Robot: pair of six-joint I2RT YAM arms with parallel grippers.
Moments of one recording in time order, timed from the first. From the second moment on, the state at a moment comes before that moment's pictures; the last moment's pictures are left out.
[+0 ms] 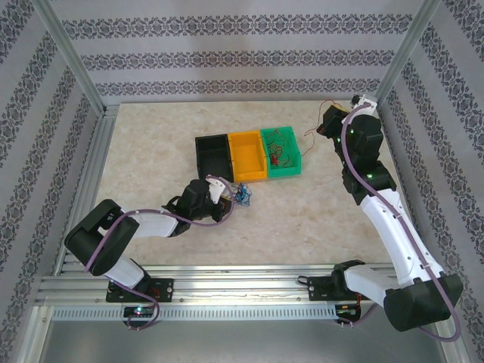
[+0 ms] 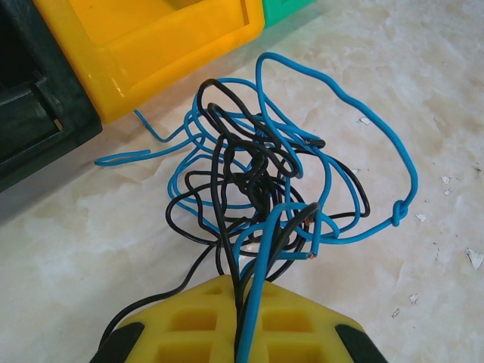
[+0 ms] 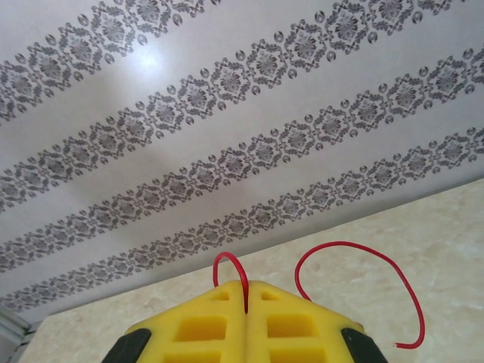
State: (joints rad) left arm -0.62 1.54 0.51 0.43 0.24 -0.19; right arm 0.20 1.10 1.08 -0.09 0.14 0.46
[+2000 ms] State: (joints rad) left arm -0.62 1.59 0.54 0.43 0.24 -0.19; right arm 0.25 1.31 1.09 -0.07 0.12 0.34
